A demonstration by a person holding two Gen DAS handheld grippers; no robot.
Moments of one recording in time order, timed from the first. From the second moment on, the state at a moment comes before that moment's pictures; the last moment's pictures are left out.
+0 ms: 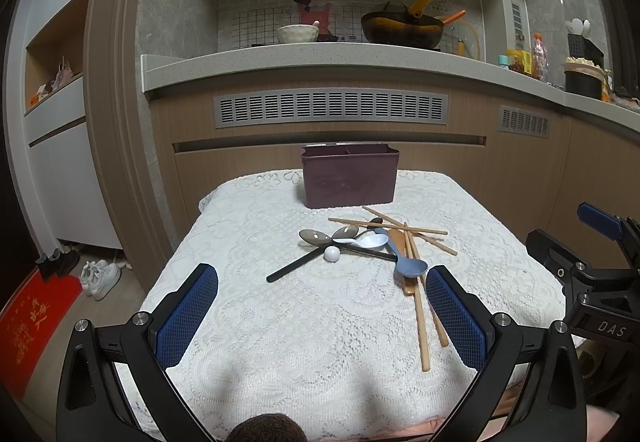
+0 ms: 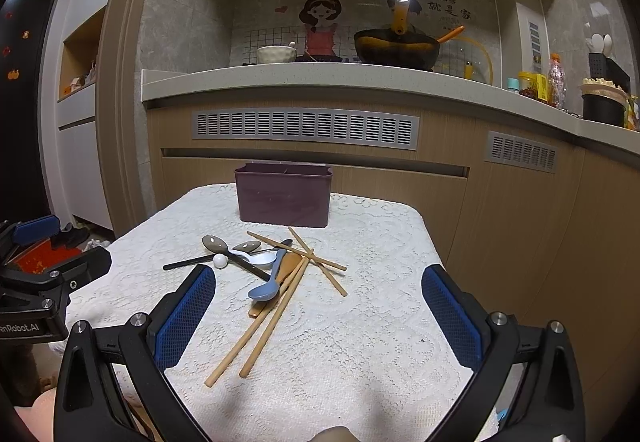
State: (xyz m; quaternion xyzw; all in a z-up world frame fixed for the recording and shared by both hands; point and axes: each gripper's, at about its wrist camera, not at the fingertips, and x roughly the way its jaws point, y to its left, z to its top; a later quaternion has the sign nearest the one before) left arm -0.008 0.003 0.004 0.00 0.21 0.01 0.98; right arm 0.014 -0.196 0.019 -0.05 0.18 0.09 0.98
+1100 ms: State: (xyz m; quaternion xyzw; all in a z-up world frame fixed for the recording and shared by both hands) left arm 0.014 0.012 0.004 0.01 0.23 0.01 0.97; right arm 0.033 -0.198 0.020 -0.04 0.19 0.10 0.98
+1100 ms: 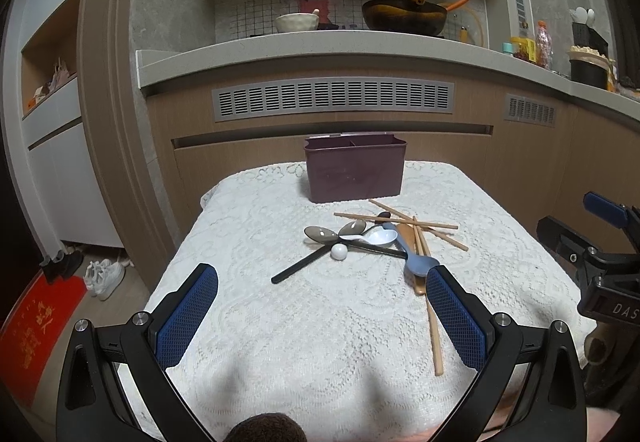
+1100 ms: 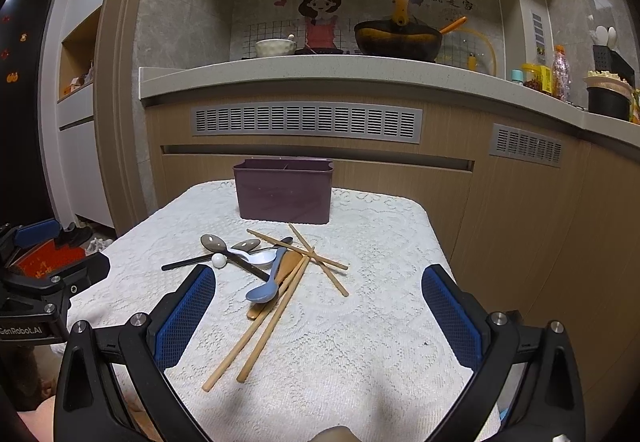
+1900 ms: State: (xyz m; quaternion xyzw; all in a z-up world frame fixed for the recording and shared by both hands) left arm 0.200 0.101 -0.034 0.04 0.33 0.04 0.94; right arm 0.235 -0.102 -0.037 -0.17 0.39 0.26 0.87
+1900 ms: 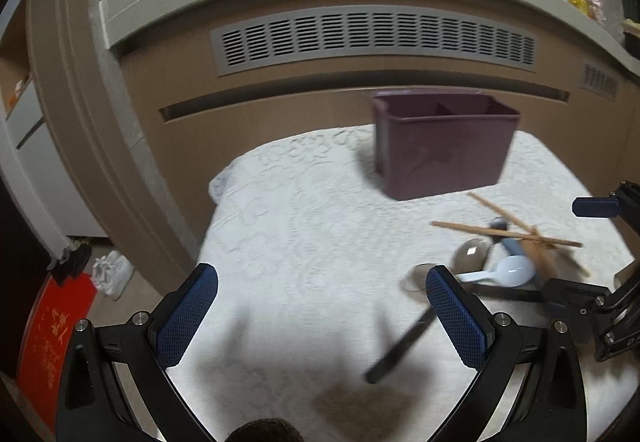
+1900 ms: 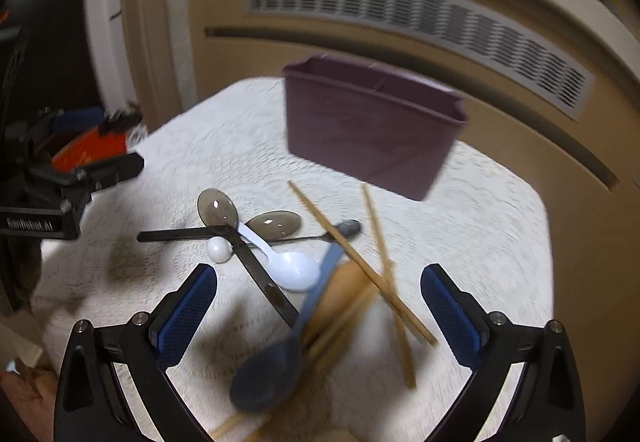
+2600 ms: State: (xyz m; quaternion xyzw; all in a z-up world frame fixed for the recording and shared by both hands) left arm 0.187 0.128 -0.059 0.01 0.37 0.02 0.93; right arm 0.275 -0.035 -0.061 -0.19 0.46 0.34 0.80
